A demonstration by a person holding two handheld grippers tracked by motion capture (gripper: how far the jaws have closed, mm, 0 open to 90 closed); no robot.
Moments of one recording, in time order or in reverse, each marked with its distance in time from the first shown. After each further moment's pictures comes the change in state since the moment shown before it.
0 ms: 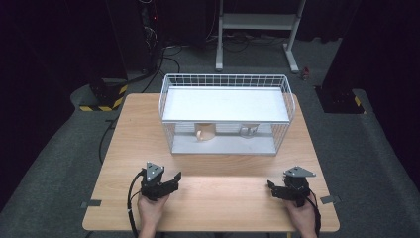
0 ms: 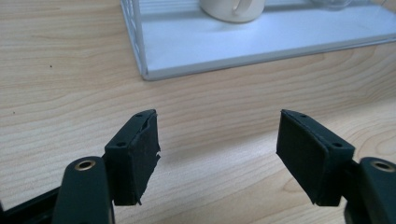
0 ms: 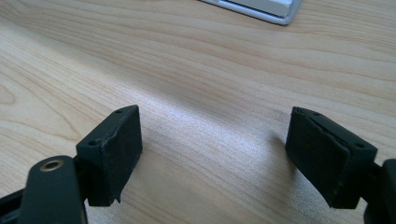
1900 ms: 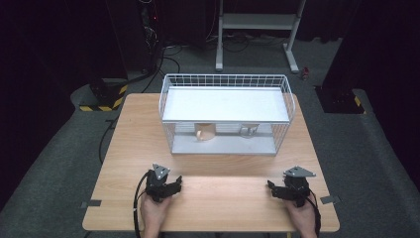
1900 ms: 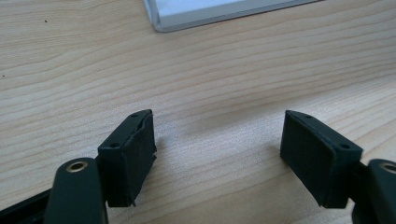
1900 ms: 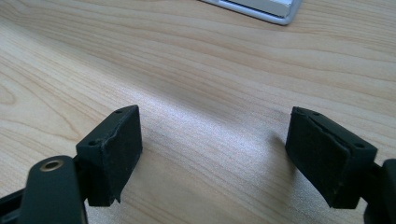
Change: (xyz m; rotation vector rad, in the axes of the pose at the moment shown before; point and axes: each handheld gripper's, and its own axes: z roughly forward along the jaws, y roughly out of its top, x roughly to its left) left arm 0.001 -0.016 0.029 0.125 0.097 0.055; right arm 0.000 0.000 0.000 0.002 0.000 0.005
